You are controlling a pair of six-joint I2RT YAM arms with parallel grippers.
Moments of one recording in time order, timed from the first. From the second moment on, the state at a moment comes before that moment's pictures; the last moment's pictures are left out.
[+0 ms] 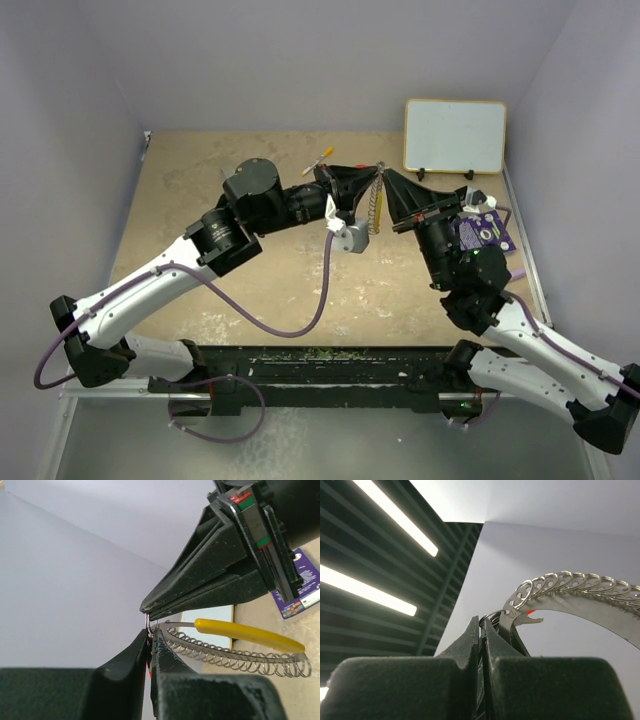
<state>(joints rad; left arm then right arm) -0.96 1.32 1.49 -0.09 0.31 1.03 0.85 0.78 0.74 0.55 0.43 1.51</state>
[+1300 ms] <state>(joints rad) -0.96 1.30 1.43 0.08 0.41 0.95 0.85 0.79 0.74 0.69 0.48 1.44</state>
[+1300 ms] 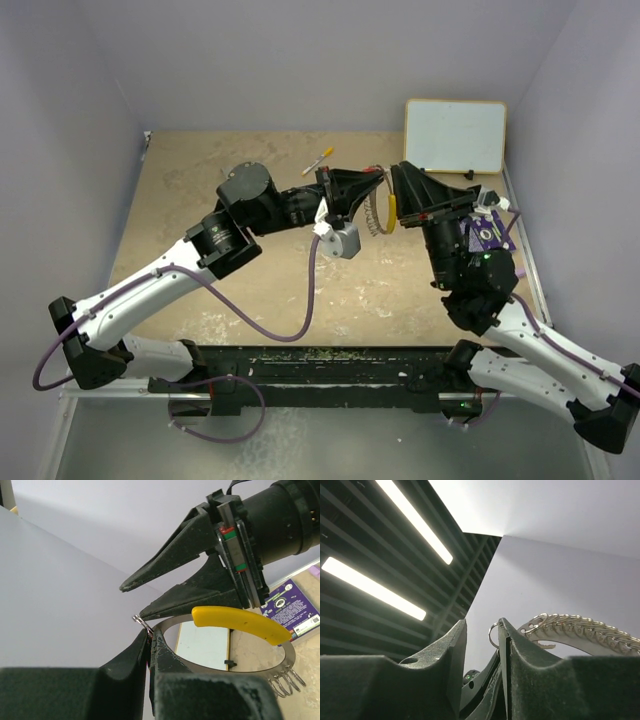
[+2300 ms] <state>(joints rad) -0.95 1.29 1.54 -0.15 0.45 1.02 0.85 0.73 0.91 0.32 0.39 1.35</state>
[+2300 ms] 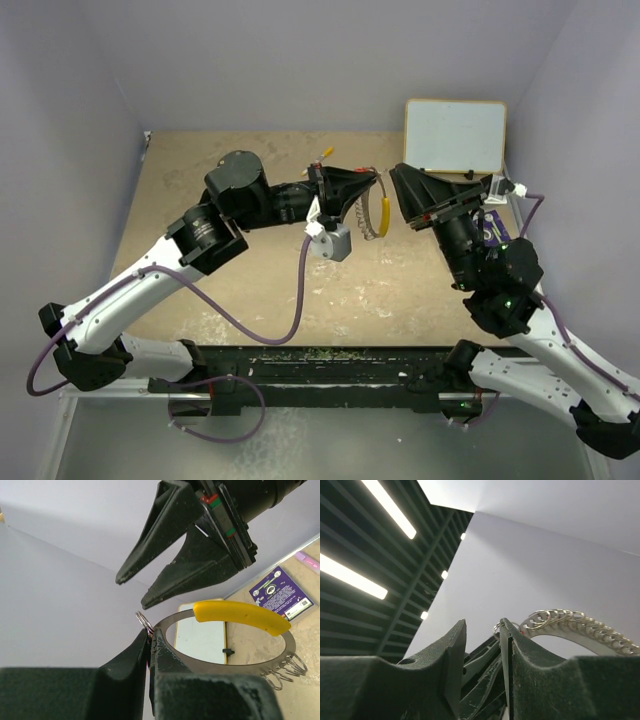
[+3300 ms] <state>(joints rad) -0.94 1.31 1.61 -0.29 0.49 1.04 0.85 0.74 1.03 0.10 0.33 1.33</state>
